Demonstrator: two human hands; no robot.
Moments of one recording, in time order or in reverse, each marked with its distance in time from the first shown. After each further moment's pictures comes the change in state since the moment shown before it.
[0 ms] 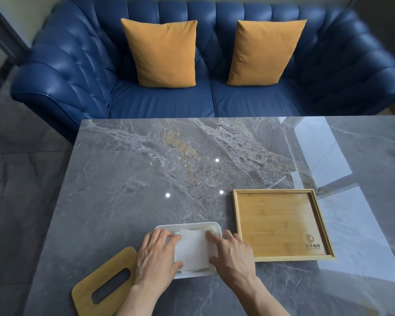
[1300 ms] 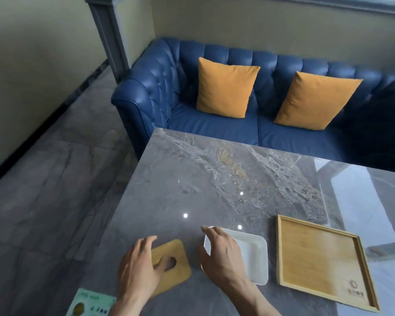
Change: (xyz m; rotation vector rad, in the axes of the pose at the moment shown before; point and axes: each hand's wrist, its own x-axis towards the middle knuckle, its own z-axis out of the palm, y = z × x) left_hand -0.108 -0.102 -0.032 -0.297 0.284 -0.558; right_hand -0.030 -0.145 -0.016 0.256 0.178 -0.362
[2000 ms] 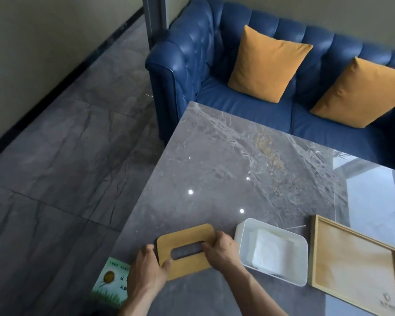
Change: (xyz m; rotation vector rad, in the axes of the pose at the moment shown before) left_hand -0.009 -0.094 0.025 -0.121 -0.319 -0.459; right_hand 0.026 -0.035 0.105 0.061 -0.374 0.483
